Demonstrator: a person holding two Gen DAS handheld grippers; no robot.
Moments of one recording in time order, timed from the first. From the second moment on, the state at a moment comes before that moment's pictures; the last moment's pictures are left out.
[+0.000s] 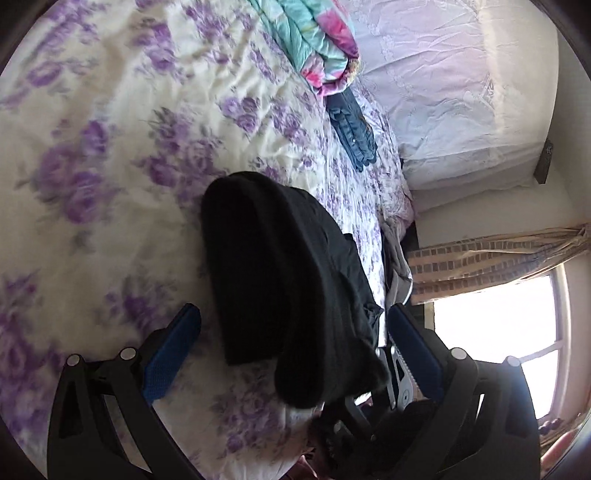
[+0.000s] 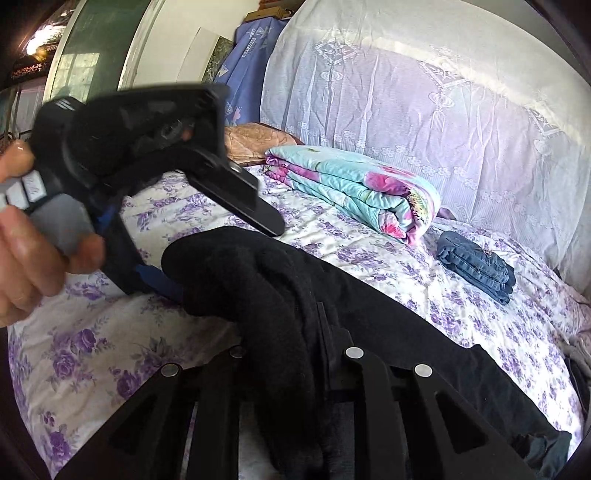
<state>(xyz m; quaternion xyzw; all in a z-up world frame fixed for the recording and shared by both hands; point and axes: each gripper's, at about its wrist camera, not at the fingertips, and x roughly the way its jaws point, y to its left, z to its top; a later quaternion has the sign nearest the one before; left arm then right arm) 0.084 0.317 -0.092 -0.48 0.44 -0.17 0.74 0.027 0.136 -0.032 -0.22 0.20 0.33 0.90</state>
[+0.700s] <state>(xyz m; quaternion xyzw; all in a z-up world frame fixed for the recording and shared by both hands) 0.116 0.322 -0.053 -0.46 0.48 -0.20 0.73 -0.018 0.190 -0.050 -0.43 0.07 0.26 0.86</state>
